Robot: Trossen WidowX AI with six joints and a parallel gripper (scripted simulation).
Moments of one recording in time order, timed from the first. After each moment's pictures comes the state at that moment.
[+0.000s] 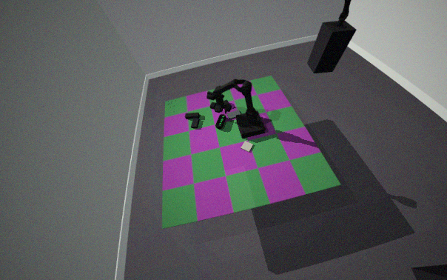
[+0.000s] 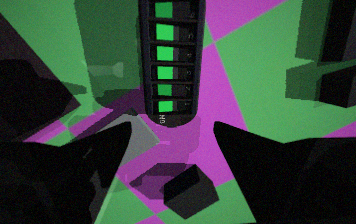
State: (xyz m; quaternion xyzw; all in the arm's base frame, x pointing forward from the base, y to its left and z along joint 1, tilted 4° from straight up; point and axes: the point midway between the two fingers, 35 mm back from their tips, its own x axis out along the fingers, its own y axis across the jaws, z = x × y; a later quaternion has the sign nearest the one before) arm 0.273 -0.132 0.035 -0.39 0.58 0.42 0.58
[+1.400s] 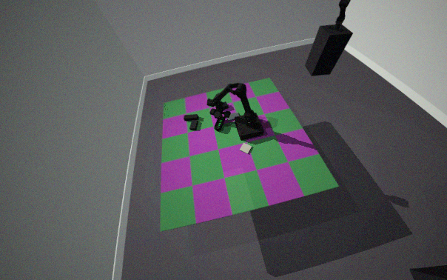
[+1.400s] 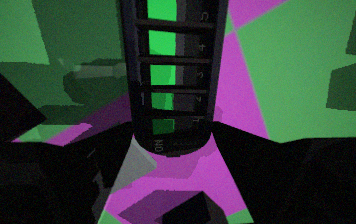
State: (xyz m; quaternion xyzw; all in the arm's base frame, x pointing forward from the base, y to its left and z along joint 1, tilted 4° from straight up) arm 0.271 -0.132 -0.022 -0.39 0.58 0.42 0.58
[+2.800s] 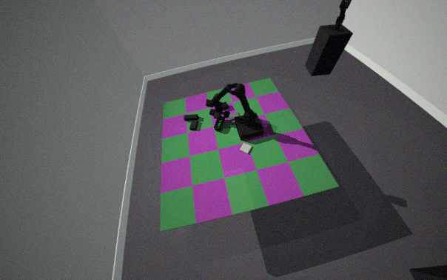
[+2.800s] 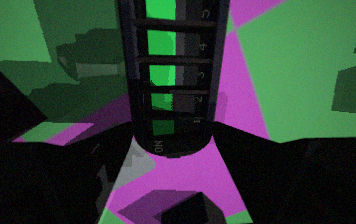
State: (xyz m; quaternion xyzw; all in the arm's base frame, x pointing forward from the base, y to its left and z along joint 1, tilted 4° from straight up) arm 0.276 -0.132 -0.023 -0.38 0.59 0.43 0.57
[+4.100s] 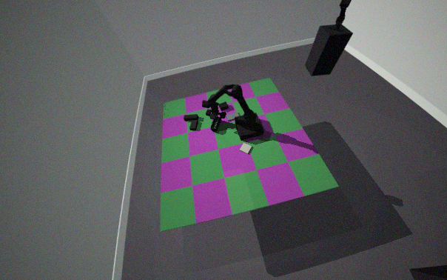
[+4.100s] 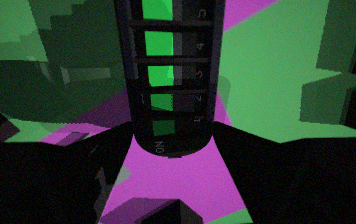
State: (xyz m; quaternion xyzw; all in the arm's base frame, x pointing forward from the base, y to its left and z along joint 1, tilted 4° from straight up) arm 0.311 -0.128 -0.023 -0.39 0.58 0.42 0.57
